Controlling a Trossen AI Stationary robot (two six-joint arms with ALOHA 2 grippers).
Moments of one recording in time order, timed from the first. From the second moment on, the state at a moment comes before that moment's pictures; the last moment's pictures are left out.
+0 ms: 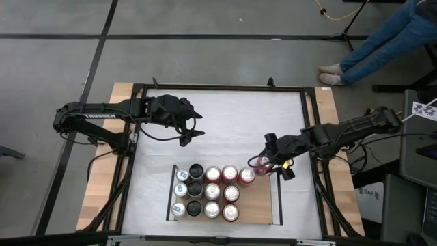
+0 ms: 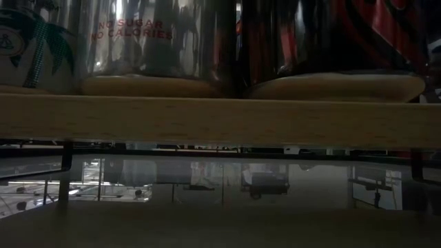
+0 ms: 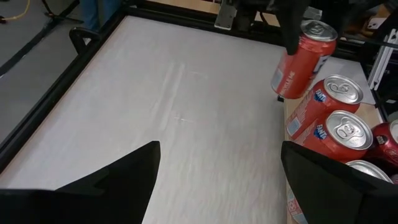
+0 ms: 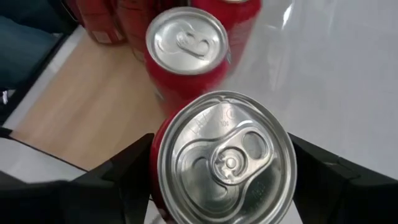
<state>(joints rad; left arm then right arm) 0.10 1.20 1.12 -0.50 -0.04 -0.15 0.28 1.09 0.90 -0.63 -0.06 -0.11</state>
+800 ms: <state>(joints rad) 0.10 1.20 1.12 -0.50 -0.04 -0.16 0.38 1.17 0.90 -0.58 -0.04 -0.04</state>
